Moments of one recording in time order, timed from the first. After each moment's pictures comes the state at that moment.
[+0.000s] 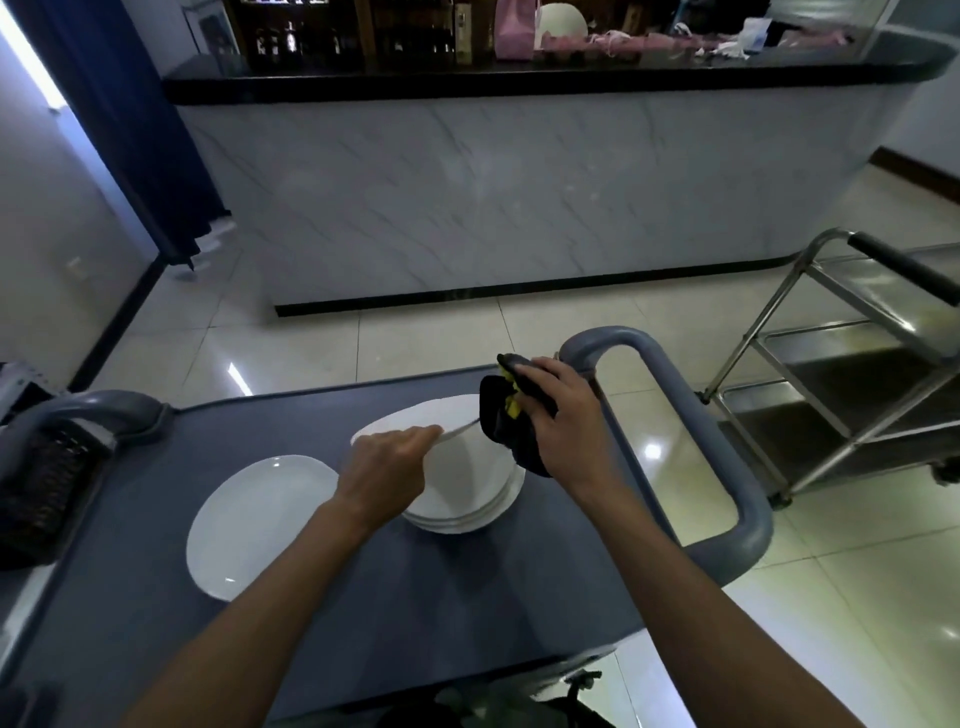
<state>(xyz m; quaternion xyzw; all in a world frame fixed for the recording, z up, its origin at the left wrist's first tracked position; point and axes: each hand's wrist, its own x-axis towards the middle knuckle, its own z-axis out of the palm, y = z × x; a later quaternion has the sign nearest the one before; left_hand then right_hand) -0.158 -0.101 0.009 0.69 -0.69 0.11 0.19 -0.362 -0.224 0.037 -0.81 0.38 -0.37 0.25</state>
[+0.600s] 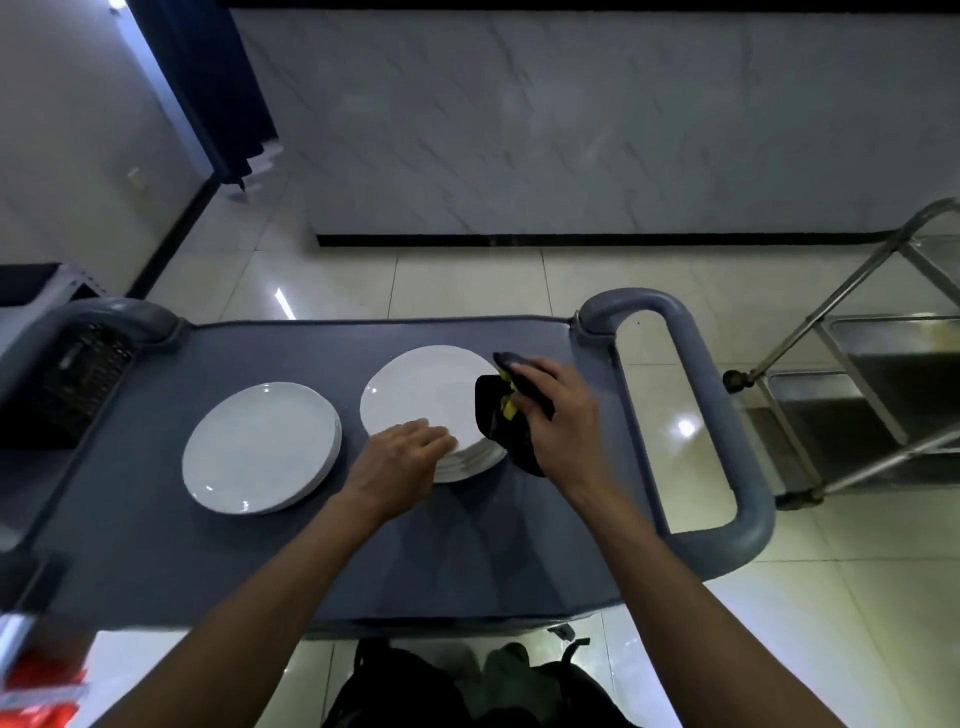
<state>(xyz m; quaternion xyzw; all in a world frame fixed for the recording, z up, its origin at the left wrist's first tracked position) -0.213 -0.089 -0.049 0.69 -0.70 0.04 0.15 -0.391 -0.235 -0.016 -0.83 0.33 -0.35 0.29</state>
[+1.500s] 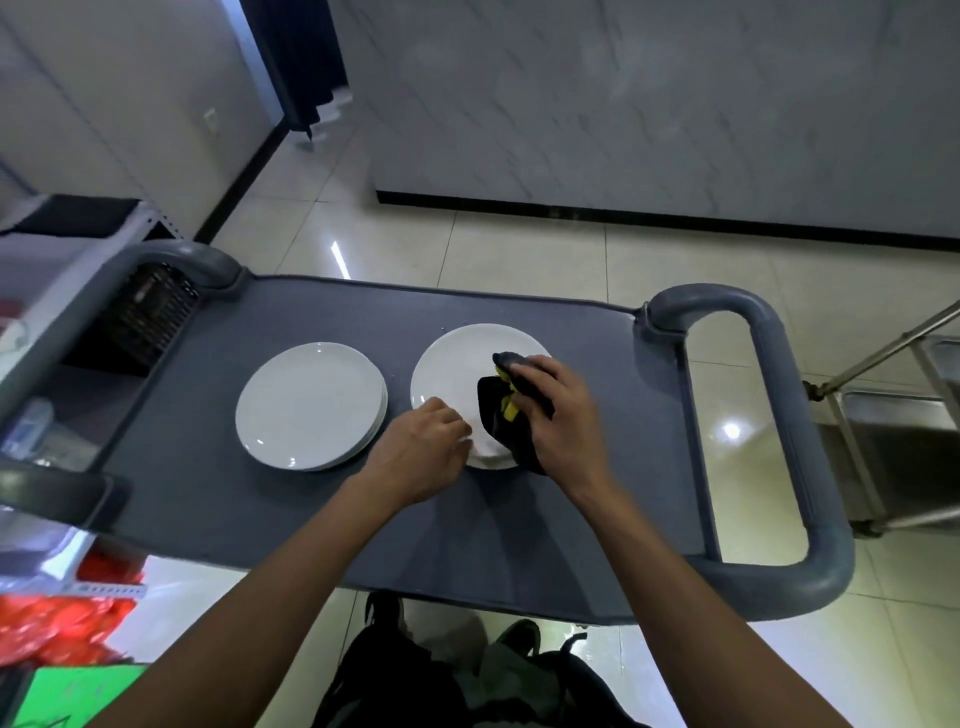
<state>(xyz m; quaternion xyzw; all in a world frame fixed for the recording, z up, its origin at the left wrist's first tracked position) -0.205 -0.072 -0.046 0.77 -0.62 -0.02 0.14 -0.343 -0.222 -0.042 -0.84 0.28 -0.30 0.36</state>
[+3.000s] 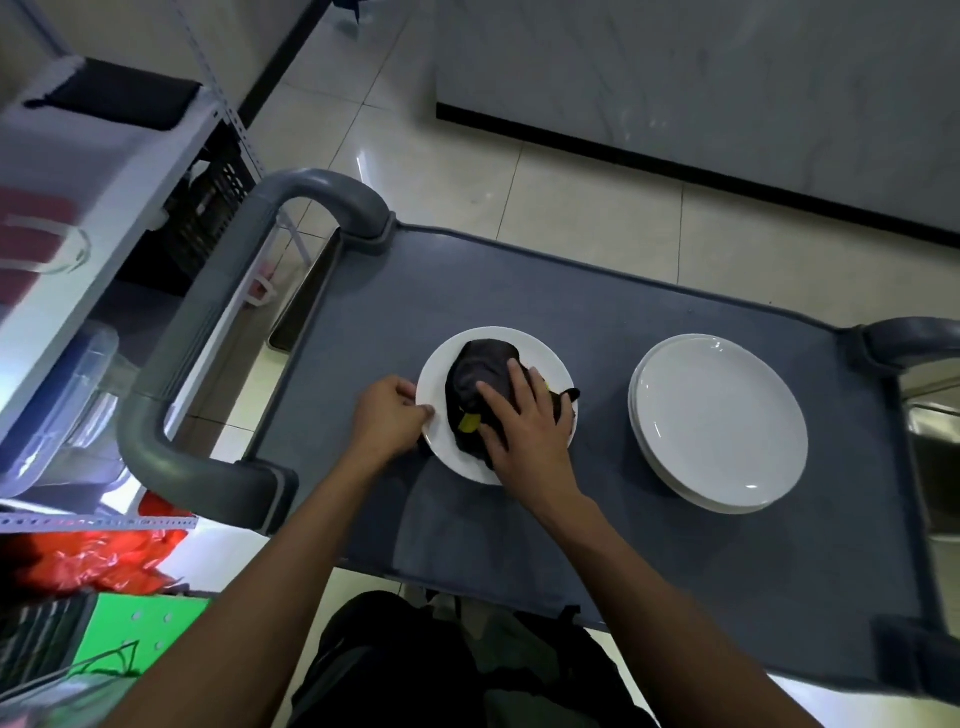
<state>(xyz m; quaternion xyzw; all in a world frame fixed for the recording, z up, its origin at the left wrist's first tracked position) 0.048 0.077 -0.119 0.87 -0.08 -0.31 0.37 -0.108 -0.040 -0.113 -0.95 0.27 -0.01 0.17</state>
